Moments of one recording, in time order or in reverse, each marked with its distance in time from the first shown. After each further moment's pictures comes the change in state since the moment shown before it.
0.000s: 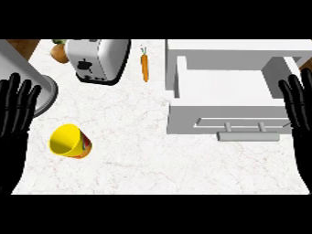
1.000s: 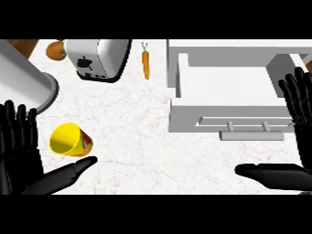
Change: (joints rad) left arm 0.153 -0.090 -0.100 0.086 0.040 0.441 -0.079; right arm -0.009 -0.034 -0.063 0.083 0.026 0.037 0.024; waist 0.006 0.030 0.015
